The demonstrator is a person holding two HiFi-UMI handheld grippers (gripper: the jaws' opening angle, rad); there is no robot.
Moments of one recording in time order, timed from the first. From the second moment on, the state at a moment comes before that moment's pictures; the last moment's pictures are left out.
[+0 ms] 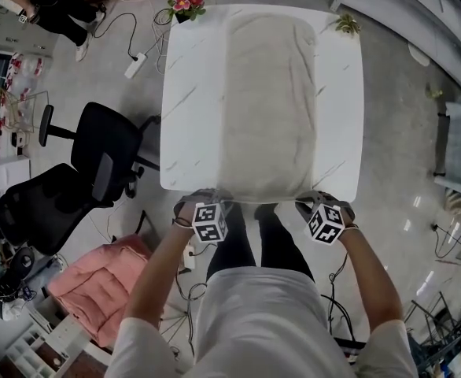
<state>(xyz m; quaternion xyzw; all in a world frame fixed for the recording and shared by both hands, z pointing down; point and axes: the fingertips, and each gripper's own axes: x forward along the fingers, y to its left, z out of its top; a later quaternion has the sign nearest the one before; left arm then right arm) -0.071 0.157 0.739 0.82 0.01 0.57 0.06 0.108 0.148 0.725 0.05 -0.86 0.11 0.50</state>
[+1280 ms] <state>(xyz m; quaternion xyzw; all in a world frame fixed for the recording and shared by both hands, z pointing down) -0.093 0.055 0.714 0.83 -0.17 0.52 0.11 0.136 0.046 0.694 0.25 -0.84 0.11 0.47</state>
